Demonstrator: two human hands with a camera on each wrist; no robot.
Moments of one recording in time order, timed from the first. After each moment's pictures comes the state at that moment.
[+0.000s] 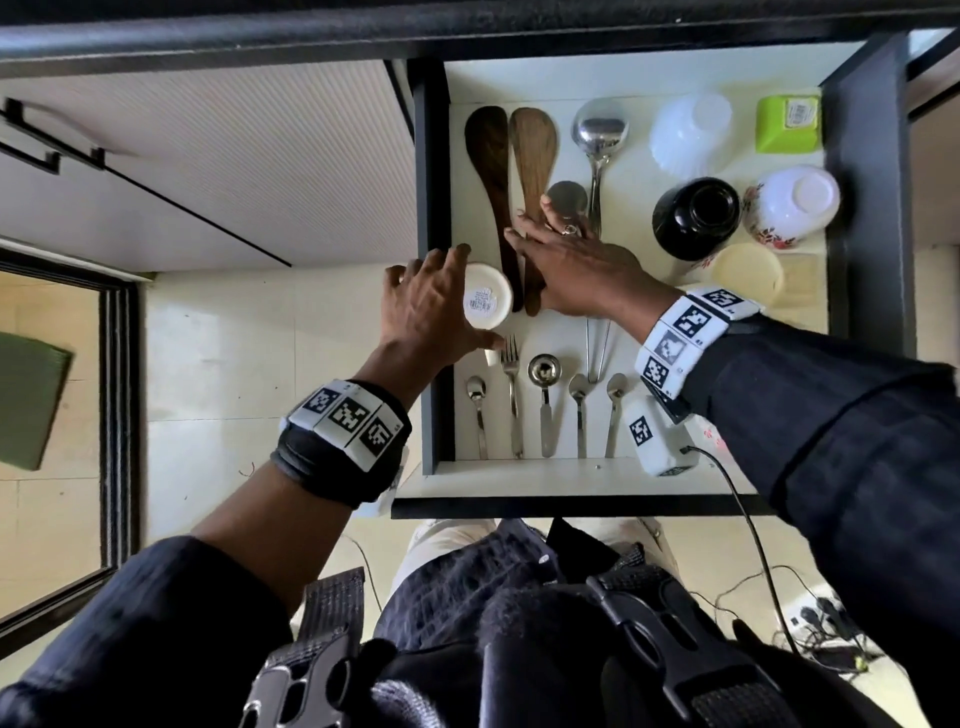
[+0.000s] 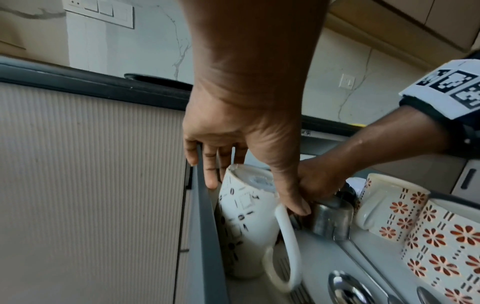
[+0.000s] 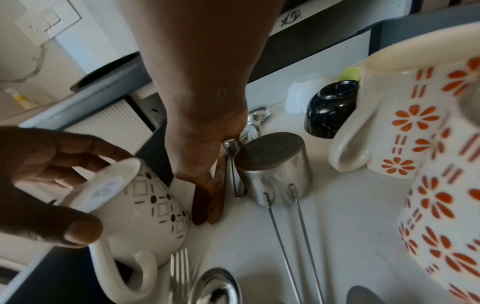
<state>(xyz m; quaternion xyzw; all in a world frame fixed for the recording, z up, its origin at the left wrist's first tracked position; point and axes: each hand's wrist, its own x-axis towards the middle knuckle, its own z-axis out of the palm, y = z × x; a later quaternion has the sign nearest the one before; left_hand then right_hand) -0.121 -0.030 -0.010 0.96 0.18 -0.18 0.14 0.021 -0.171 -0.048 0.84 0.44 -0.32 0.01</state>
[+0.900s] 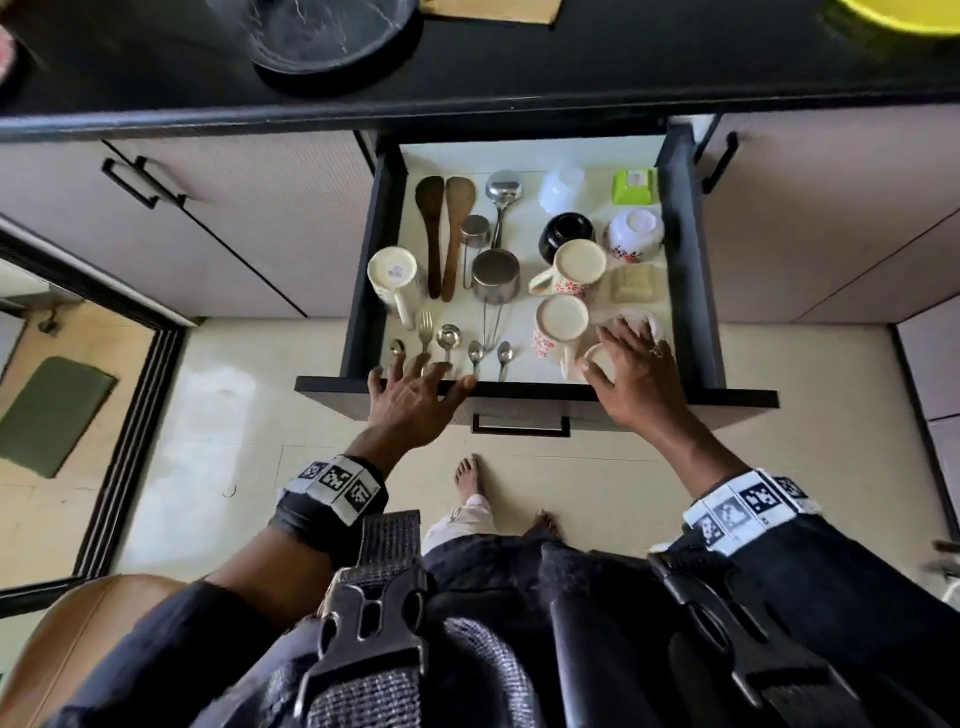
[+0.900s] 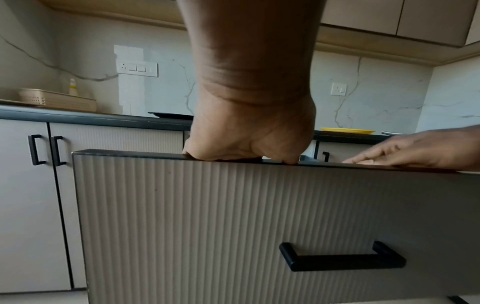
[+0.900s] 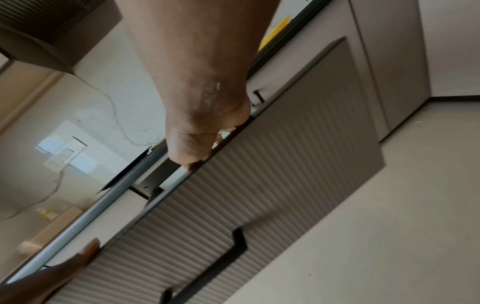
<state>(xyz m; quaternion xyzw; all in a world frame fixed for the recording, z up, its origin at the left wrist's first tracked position) -0.250 -0.241 0.010 0.94 0.26 -0.19 0.13 -0.086 -0.484 -0.007 0.93 0.32 -0.10 -0.17</state>
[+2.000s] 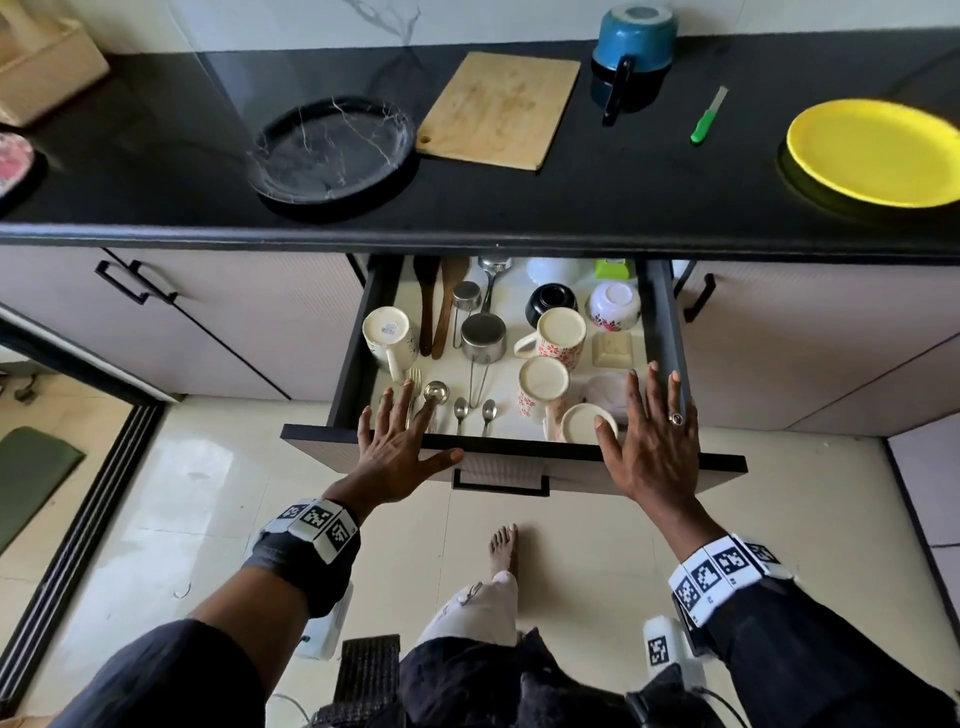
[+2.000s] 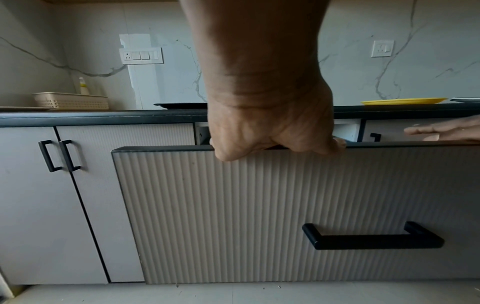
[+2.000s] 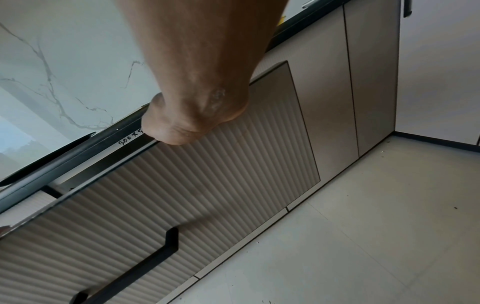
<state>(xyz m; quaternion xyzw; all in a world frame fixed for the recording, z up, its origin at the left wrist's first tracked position) -0.144 -0.178 0.002 0.94 0.20 -0.19 0.18 0.025 -0.463 -0.017 0.96 0.24 0.05 -0.09</state>
